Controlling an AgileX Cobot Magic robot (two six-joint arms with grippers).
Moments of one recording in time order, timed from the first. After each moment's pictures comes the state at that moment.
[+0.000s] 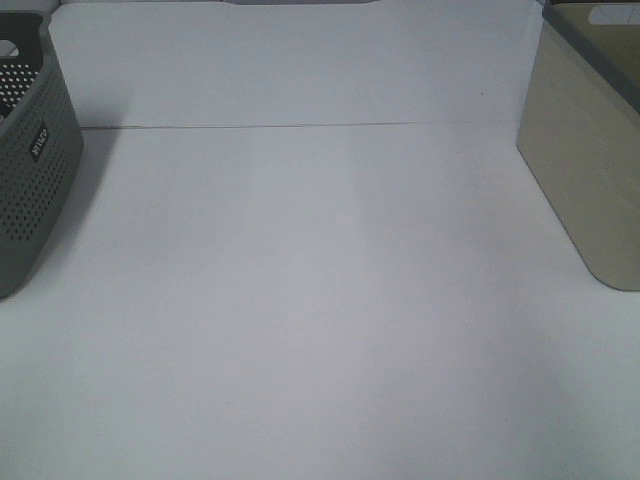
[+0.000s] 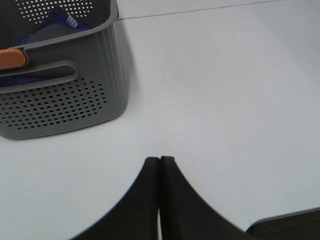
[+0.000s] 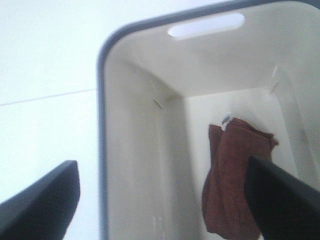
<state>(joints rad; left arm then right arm) 0.02 -0.01 -0.50 -0.16 1.06 0.16 -0.30 2.01 -2.25 0.38 1.22 -0.18</state>
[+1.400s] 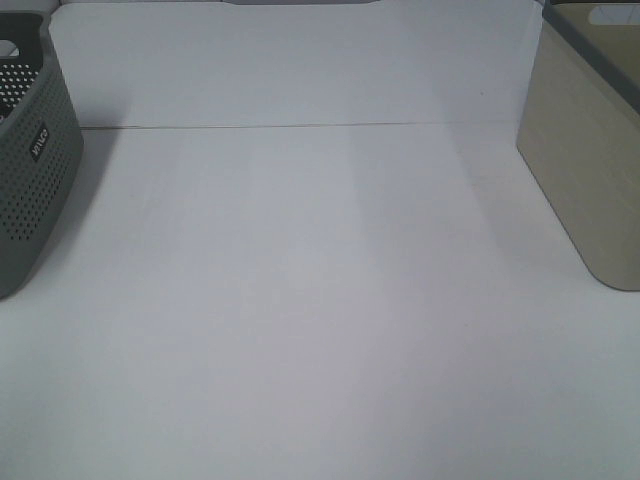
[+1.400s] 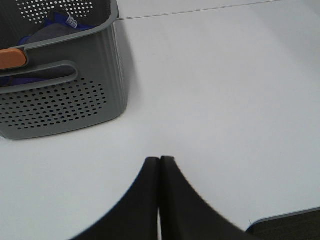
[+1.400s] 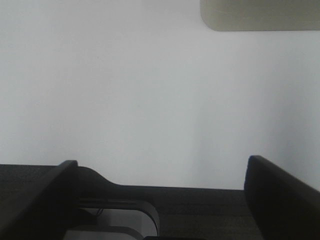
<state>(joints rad) 0.02 -0.01 -0.50 -0.16 1.06 0.16 -0.14 0.69 -0.79 0.18 1.22 -0.18</state>
